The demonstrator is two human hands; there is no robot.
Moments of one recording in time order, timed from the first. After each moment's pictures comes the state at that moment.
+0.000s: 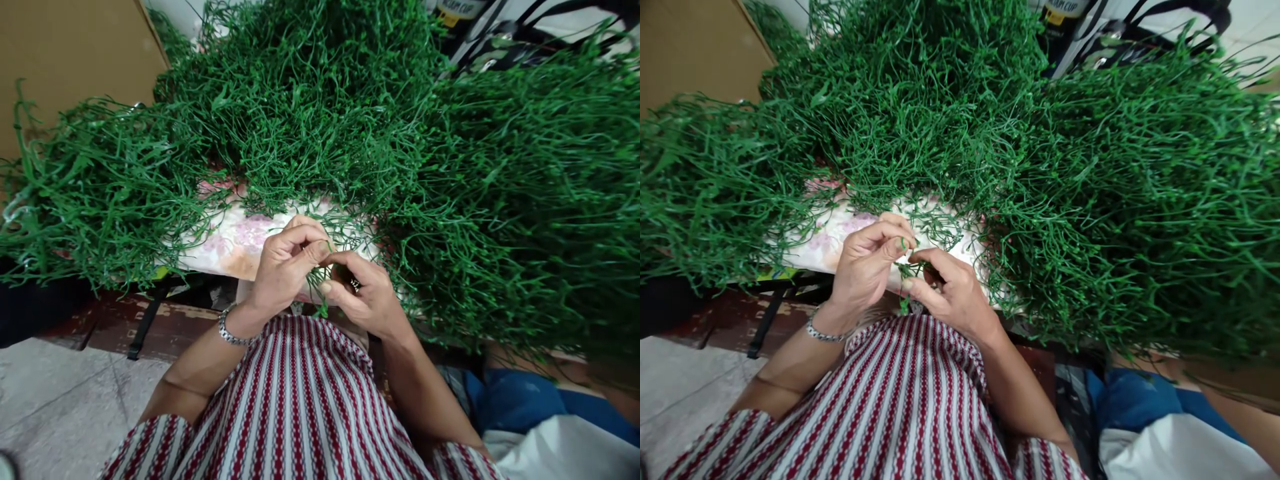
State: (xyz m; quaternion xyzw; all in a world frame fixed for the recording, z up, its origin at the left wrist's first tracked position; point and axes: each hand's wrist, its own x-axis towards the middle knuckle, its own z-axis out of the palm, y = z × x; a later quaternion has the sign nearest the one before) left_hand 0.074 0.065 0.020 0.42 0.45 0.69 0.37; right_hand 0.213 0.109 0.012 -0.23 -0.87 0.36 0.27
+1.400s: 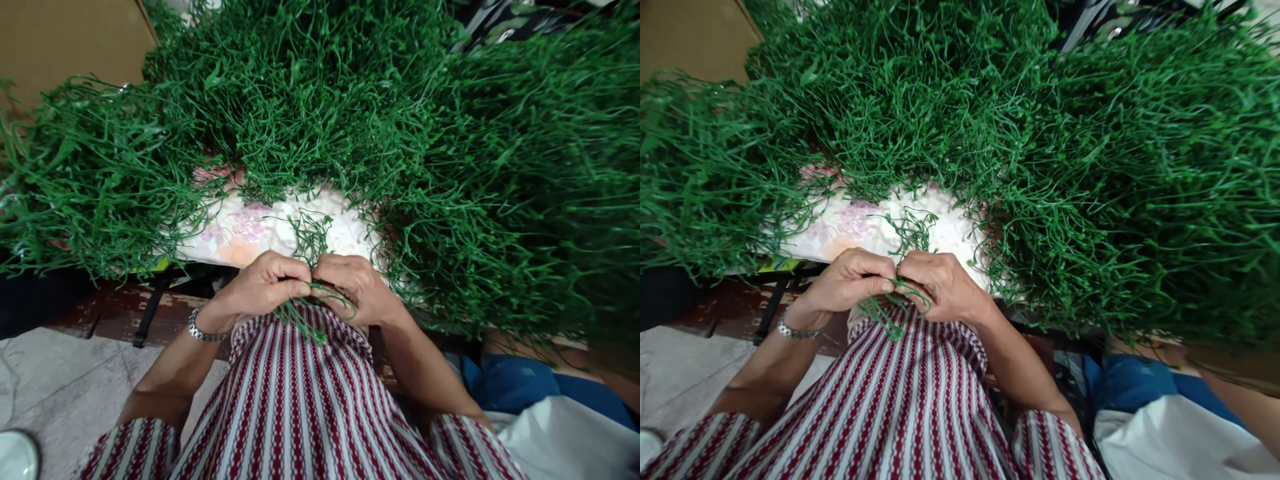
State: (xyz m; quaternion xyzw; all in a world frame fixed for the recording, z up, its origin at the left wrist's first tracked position) left_hand 0.041 0.026 0.017 0.59 0.48 0.41 0.51; right_hand 0.206 0.114 0.005 -0.03 -0.89 0.39 0.22
